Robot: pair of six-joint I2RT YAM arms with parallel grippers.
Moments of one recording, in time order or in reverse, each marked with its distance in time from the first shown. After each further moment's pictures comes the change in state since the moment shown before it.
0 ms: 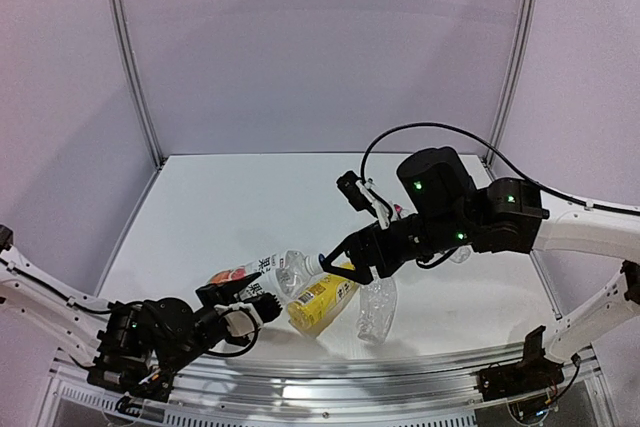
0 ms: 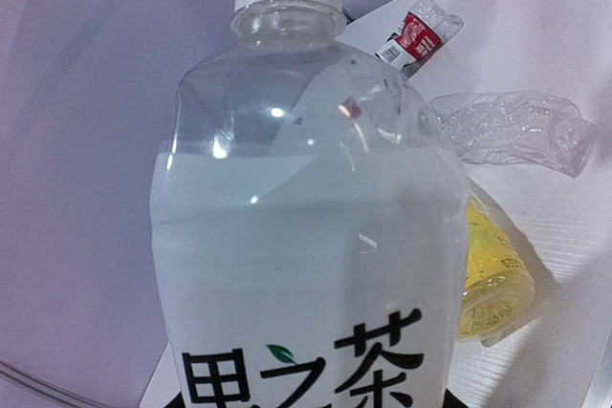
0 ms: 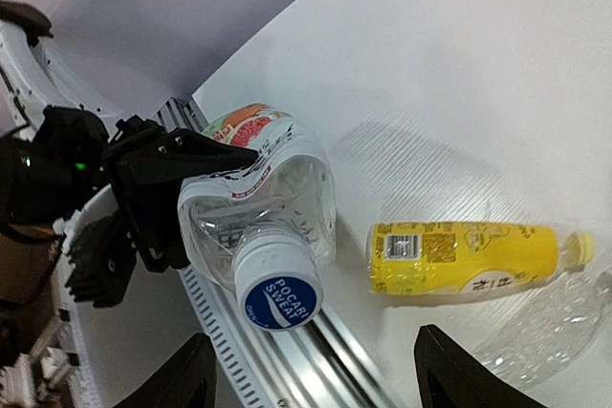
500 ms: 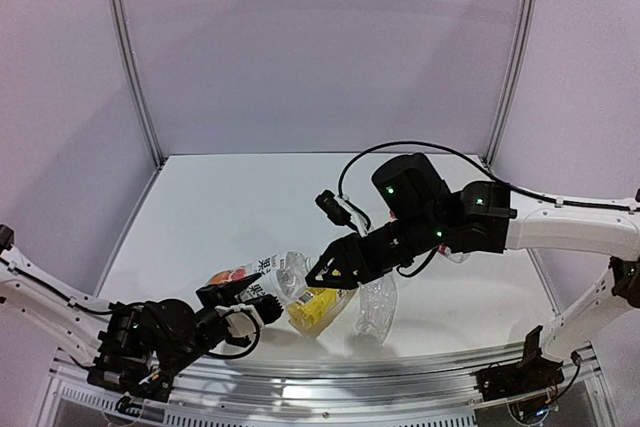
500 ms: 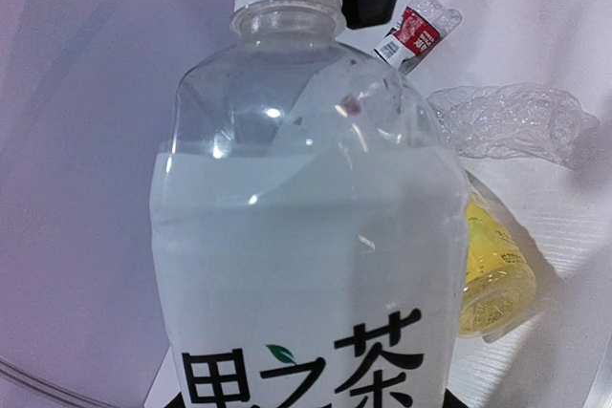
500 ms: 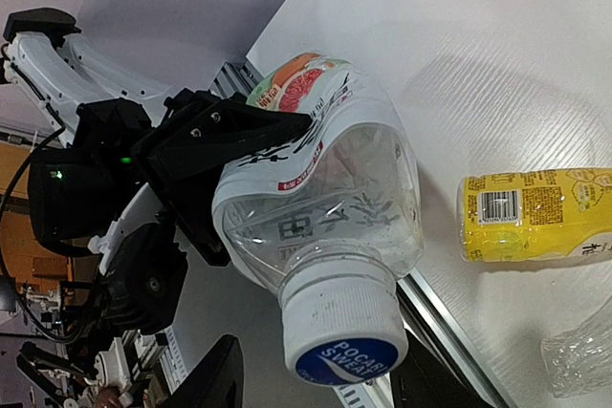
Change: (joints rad) left arm -0.007 0.016 0.000 0.001 -0.013 0.012; right arm -0.044 0.109 0.013 0.059 -0.261 0.189
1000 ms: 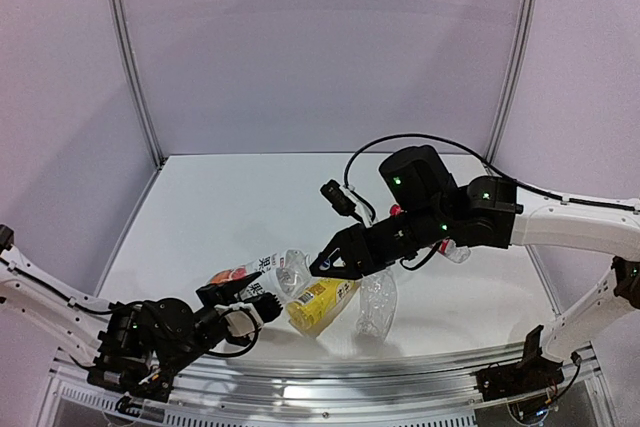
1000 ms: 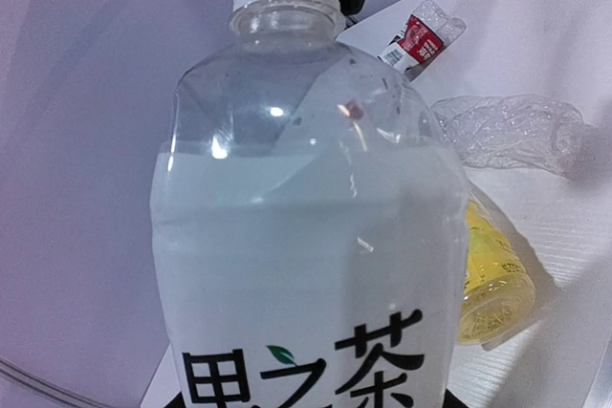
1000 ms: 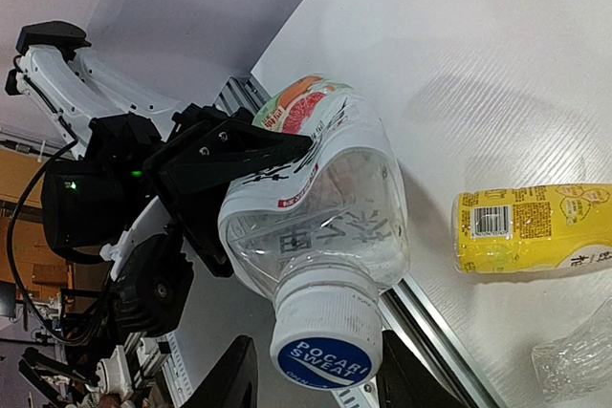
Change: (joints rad) left arm 0.000 -0.001 0.000 0.021 0.002 -0.001; right arm -0.021 -0.011 0.010 0.005 -0.008 -0.004
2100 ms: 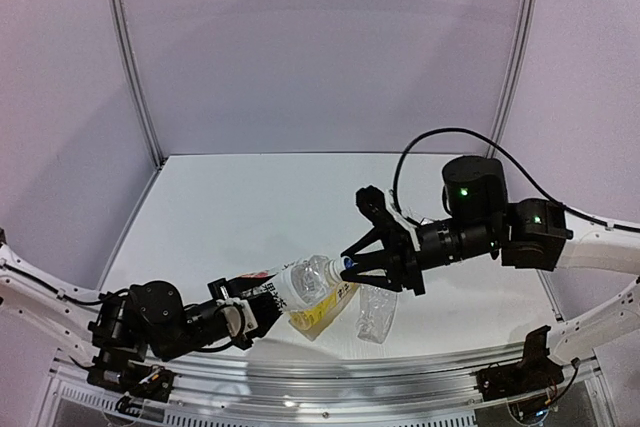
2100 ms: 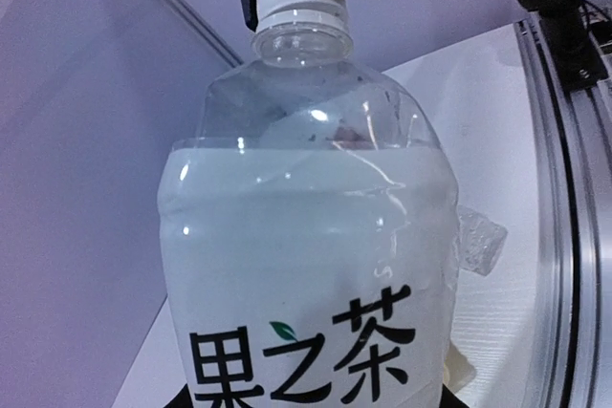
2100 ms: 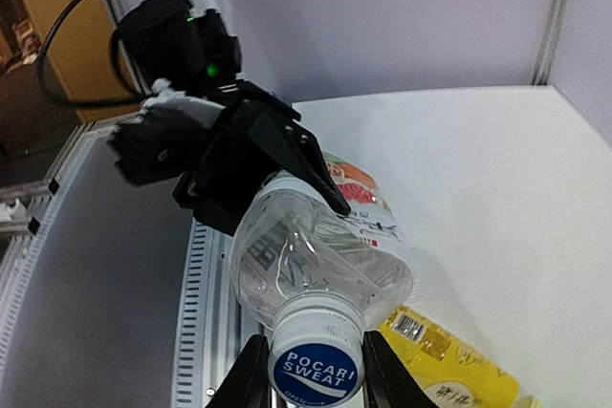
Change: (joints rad) left arm 0.025 -0.059 0.062 -0.034 0.270 -0.042; right arm 0.004 -0.257 -0.209 0.167 0.001 -0.709
